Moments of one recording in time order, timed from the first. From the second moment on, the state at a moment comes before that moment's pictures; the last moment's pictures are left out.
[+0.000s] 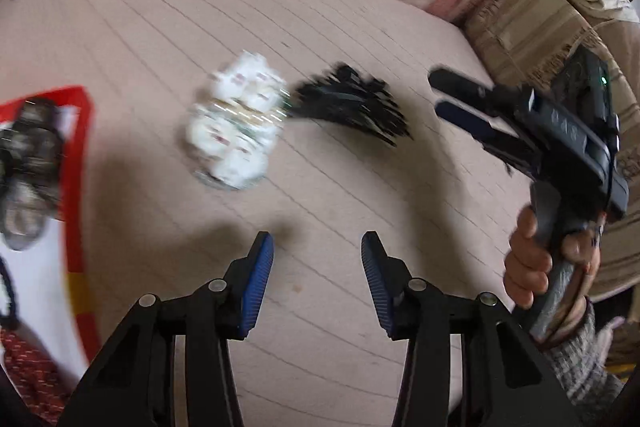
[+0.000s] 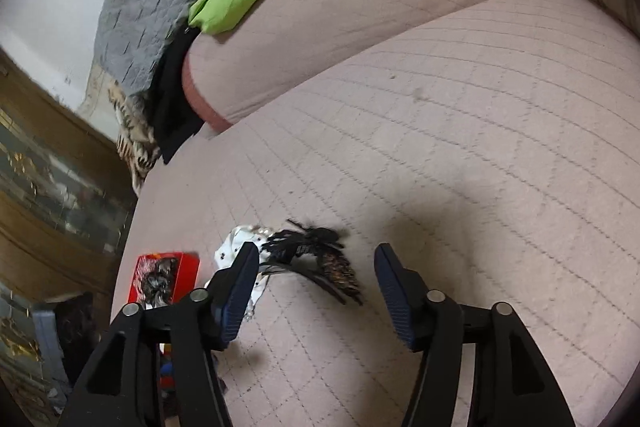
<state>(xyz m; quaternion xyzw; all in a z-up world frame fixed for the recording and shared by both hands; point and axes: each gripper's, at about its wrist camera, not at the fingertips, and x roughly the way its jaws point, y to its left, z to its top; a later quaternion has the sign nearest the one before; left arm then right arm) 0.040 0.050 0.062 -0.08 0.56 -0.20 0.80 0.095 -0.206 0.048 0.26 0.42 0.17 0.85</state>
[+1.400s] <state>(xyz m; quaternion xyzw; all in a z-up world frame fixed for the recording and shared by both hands) -0.027 0.083 0.097 -0.14 0.51 -0.18 0.83 -0.031 -0.233 0.050 0.29 0.43 0.14 0.84</state>
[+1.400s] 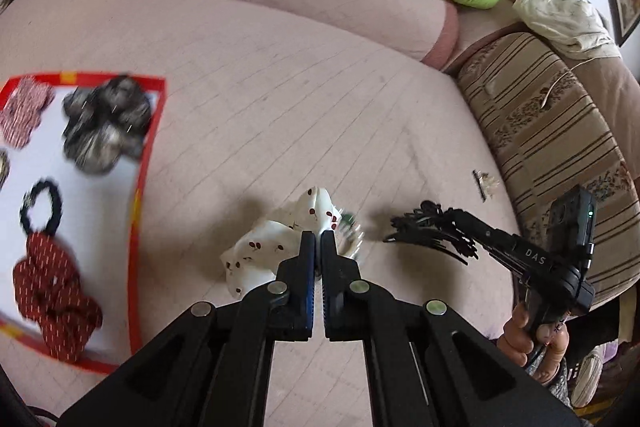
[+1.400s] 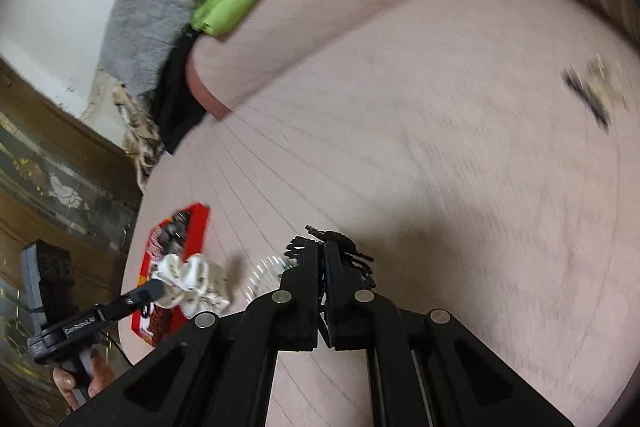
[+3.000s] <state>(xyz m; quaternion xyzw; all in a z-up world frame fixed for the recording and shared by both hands) -0.068 0.112 0.121 -0.11 0.46 -0.12 0.87 -0.061 -0.207 0.073 0.18 0.40 0.10 0.89</state>
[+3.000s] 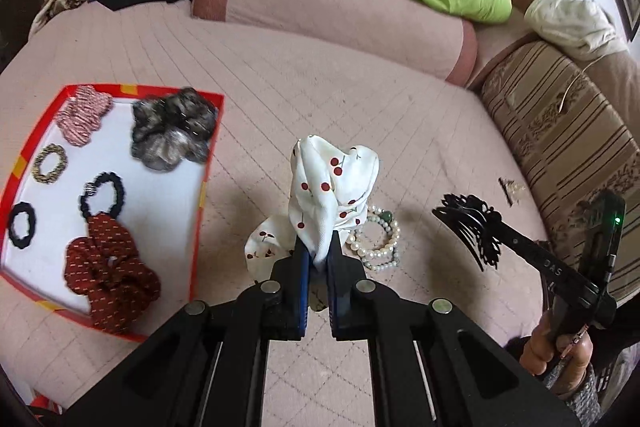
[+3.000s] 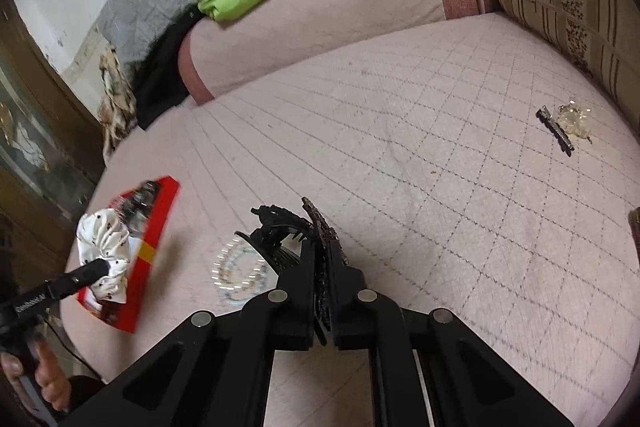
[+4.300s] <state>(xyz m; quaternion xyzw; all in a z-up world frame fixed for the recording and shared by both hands) -0.008 0.367 0.107 -0.21 0.42 0.05 0.88 0.008 0.075 0.141 0.06 0.42 0.24 0.87</state>
